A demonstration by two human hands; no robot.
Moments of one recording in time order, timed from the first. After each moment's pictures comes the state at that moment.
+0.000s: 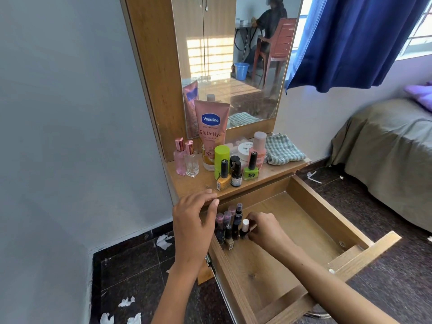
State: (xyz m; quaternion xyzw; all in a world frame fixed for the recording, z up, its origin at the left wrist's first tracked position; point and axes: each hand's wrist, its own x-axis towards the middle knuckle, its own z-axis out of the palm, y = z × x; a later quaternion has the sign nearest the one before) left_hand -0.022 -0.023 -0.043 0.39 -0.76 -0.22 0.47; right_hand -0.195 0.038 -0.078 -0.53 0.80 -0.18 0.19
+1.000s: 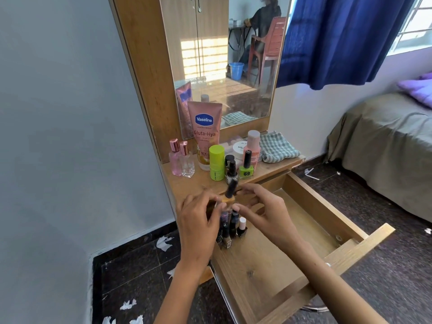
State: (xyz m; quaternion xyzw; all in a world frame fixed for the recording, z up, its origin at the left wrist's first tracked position) left_hand -0.032 -0.017 -0.039 0.38 -0.79 -0.17 0.45; right_hand -0.190 0.054 -0.039 -0.59 0.64 -0.49 0.10
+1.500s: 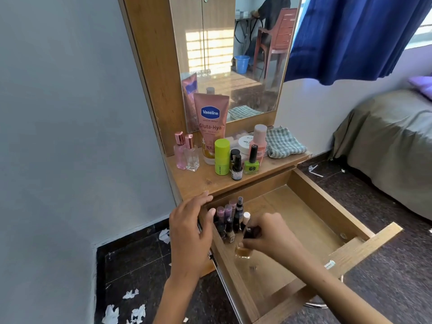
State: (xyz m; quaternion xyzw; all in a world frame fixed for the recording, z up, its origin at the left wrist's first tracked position) left_hand -0.001 0.000 -0.051 0.40 -0.77 -0.23 0.45; right_hand -0.170 0.071 -0.048 -0.57 0.77 -0.20 0.20
